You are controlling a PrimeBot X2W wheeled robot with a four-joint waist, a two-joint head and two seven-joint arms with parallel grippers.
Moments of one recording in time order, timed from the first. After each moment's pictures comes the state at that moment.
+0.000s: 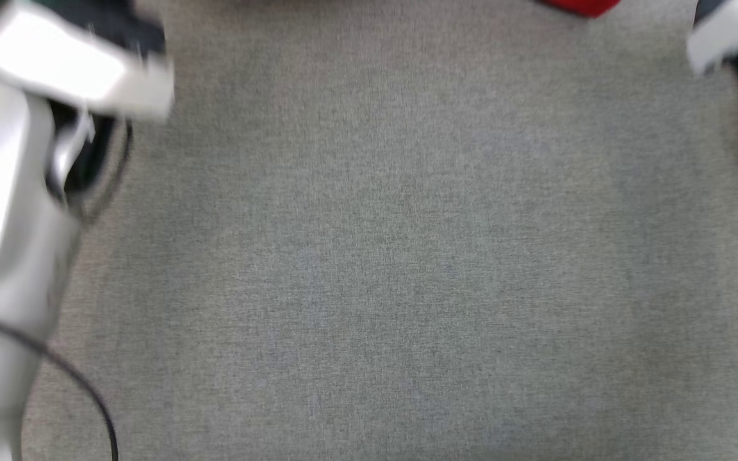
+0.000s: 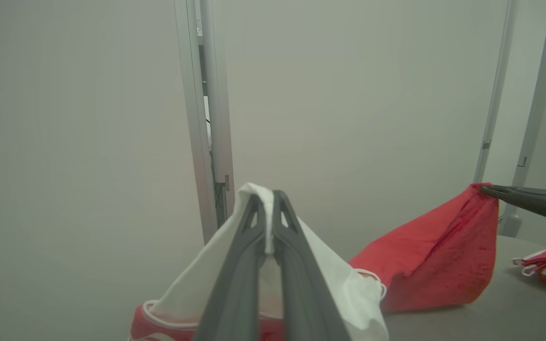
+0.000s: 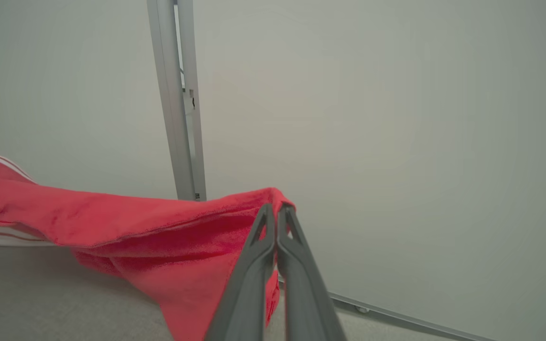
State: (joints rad) left arm -1.02 0.36 -0.44 0.35 -0.54 -0.13 -0.26; right arm -1.21 -0.36 0.50 0.80 0.50 0.13 -0.26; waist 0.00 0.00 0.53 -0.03
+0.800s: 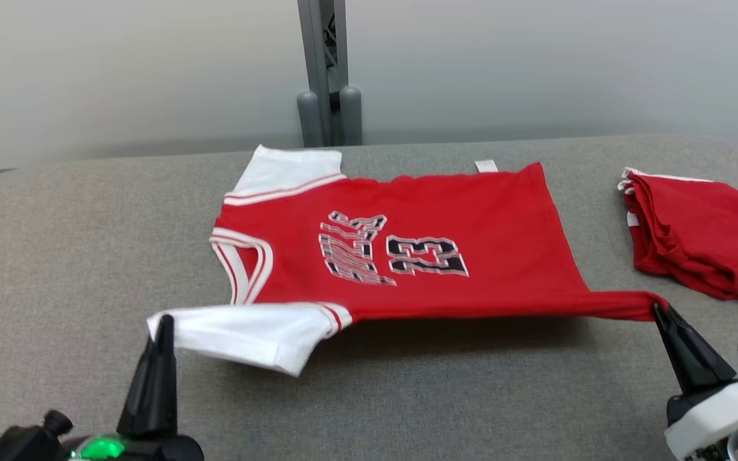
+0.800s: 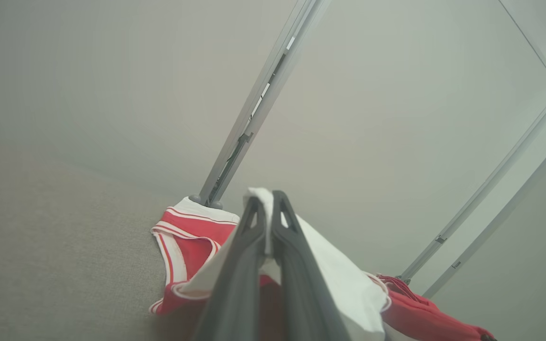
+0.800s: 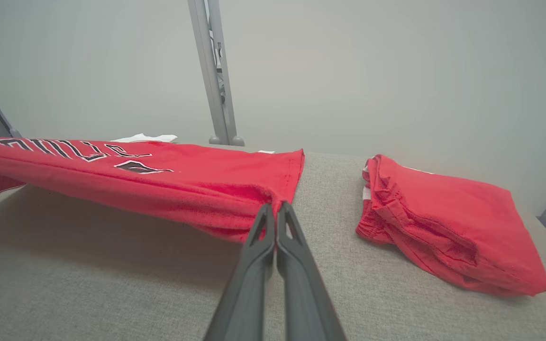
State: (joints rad) left arm 0.14 0.23 -0.18 -0.19 -0.79 0.01 -0.26; right arm -0.15 -0.43 0.30 0.34 0.51 0.13 -0.26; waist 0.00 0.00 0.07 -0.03
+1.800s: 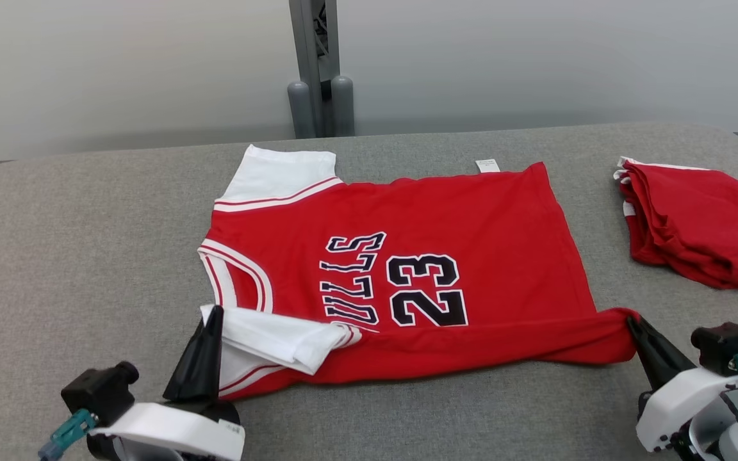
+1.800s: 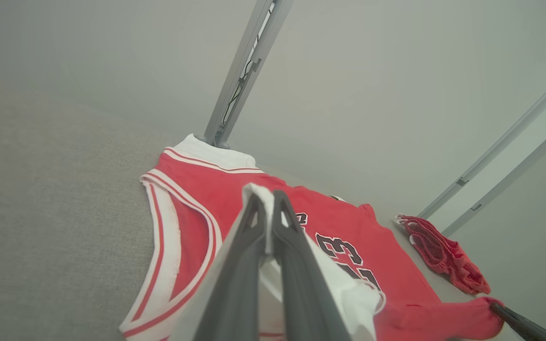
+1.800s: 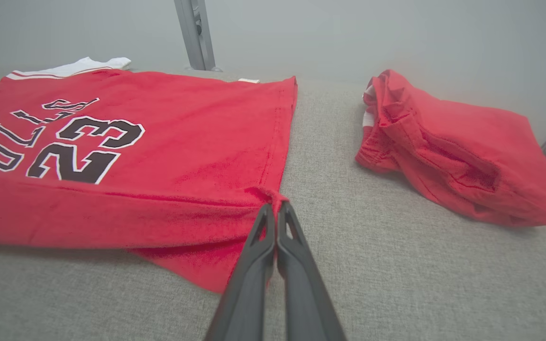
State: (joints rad) left arm 0.02 0.15 -0.24 0.11 -0.72 -0.04 -0.21; right arm -0.18 -0.34 0.28 0.50 0.38 0.13 -0.15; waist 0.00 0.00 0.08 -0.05
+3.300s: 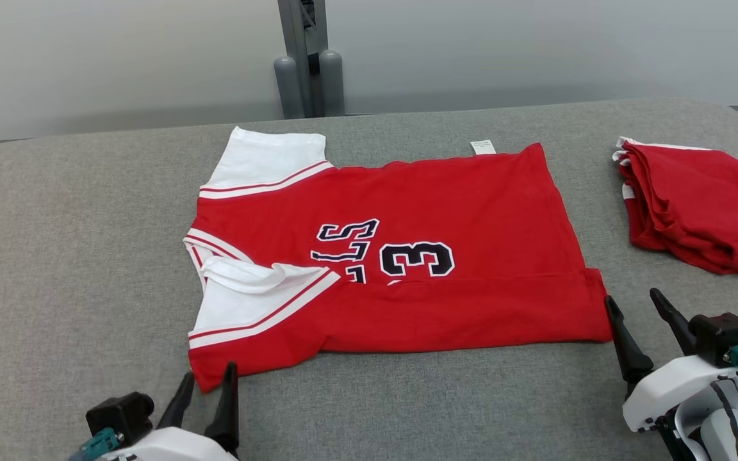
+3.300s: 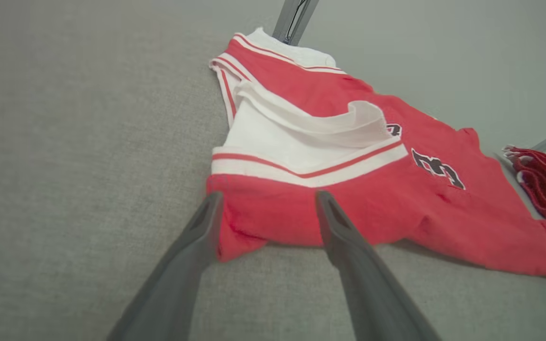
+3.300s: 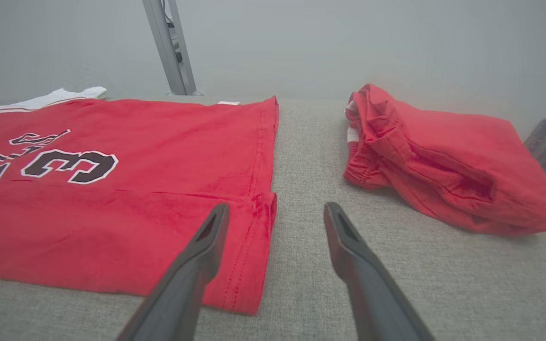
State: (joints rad) left arm 0.03 0.15 -0.25 0.19 -0.66 0.15 -0.07; right arm -0.28 -0.23 0.19 0.61 0.30 0.13 -0.26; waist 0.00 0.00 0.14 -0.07
